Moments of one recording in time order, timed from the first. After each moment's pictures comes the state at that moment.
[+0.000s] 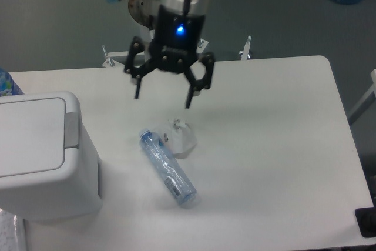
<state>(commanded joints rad) 2.36 -1.66 -1.56 -0.99 1.12 0.35</state>
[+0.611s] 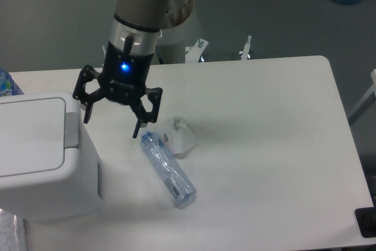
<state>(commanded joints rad) 2.27 -1.70 -1.57 -0.99 1.12 0.35</state>
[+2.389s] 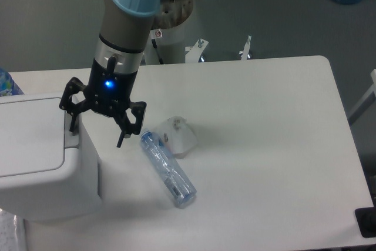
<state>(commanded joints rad) 2.25 -1.73 -1.58 -0.98 1.12 0.35</state>
